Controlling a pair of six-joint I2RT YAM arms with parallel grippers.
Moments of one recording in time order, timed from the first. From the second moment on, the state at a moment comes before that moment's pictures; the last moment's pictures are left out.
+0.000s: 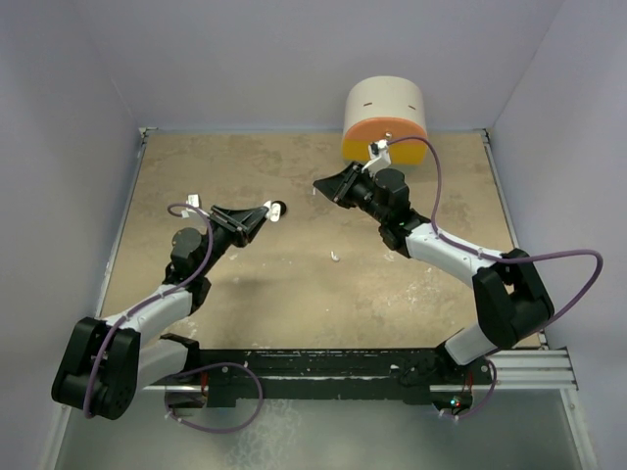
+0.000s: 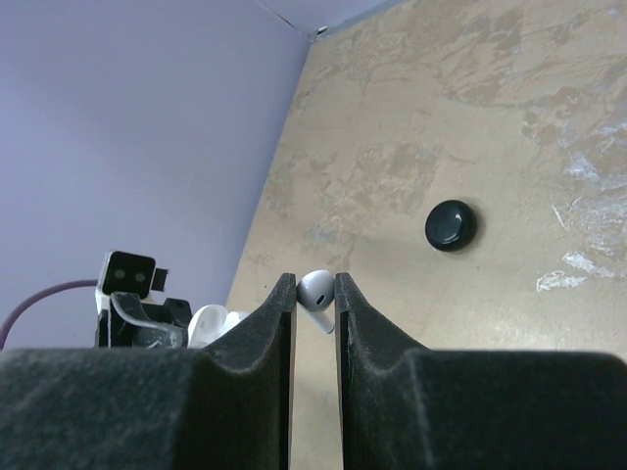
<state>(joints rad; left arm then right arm) -0.27 1.12 0.32 0.83 0.28 -1.51 0.54 1.53 0.94 0.47 -0.15 0.87</state>
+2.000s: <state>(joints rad) -0.37 1.47 0.43 1.03 0.31 -1.52 0.54 1.53 0.63 1.17 -0.39 0.53</state>
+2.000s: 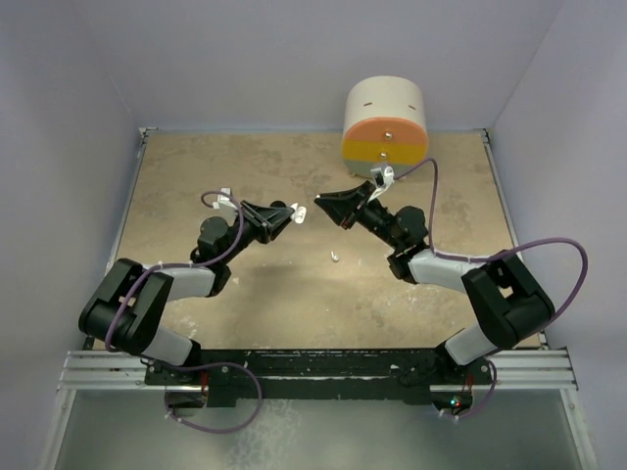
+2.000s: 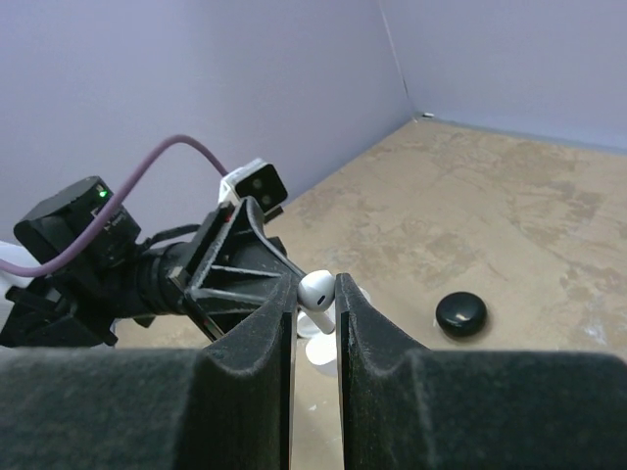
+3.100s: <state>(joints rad) -0.44 1.46 0.47 1.07 0.29 -1.54 0.58 1.58 0.63 1.24 -0.41 0.53</state>
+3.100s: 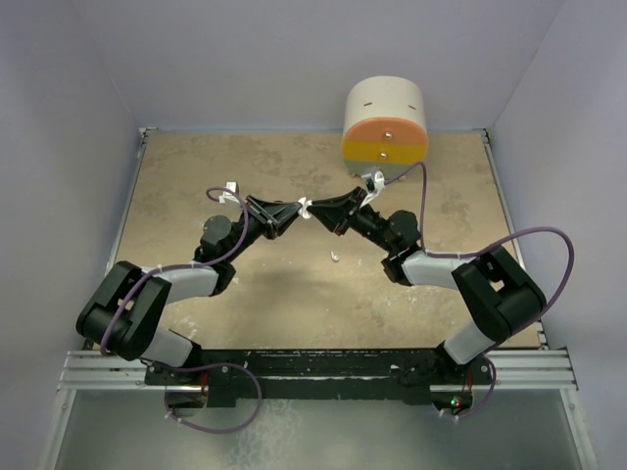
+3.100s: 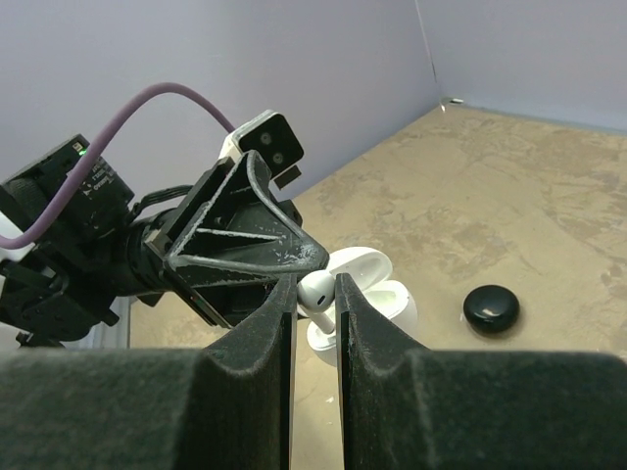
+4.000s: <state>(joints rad) -0.44 1.43 0.47 1.07 0.29 -1.55 0.58 1.58 0.63 1.25 -0.41 0.52</state>
